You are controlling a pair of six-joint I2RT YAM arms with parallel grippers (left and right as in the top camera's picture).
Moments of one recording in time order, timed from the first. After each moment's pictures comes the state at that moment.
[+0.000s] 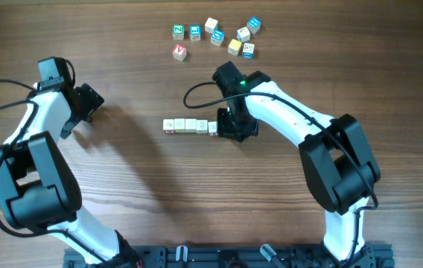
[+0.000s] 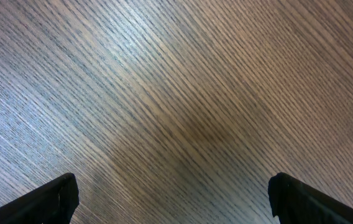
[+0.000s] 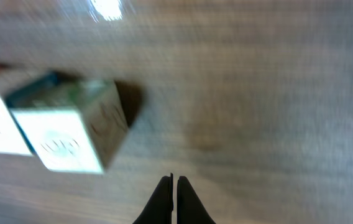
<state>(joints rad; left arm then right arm) 0.29 1.89 1.19 -0.54 -0.14 -0.52 0.58 2.07 1.48 -0.97 -0.20 0.59</state>
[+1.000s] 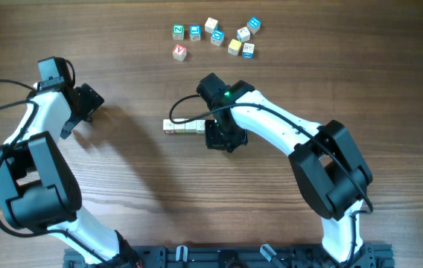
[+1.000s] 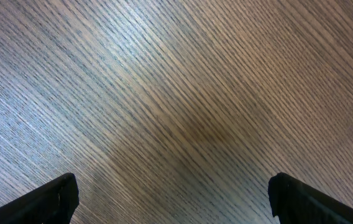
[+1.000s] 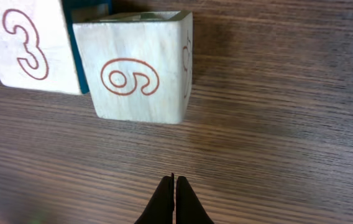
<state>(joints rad) 0.29 1.89 1.19 -0.54 -0.14 -0.52 0.67 2.07 1.48 -0.96 -0.20 0.60</state>
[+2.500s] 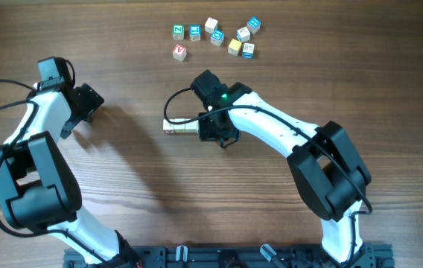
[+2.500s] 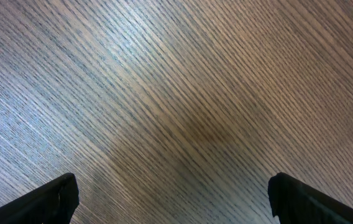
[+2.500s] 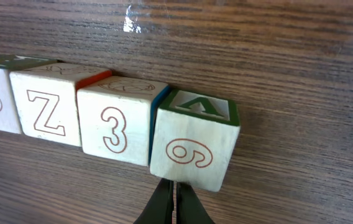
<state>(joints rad) 0.29 1.89 1.19 -0.54 -0.14 -0.52 0.69 2.07 1.48 -0.80 -0.13 0.60</state>
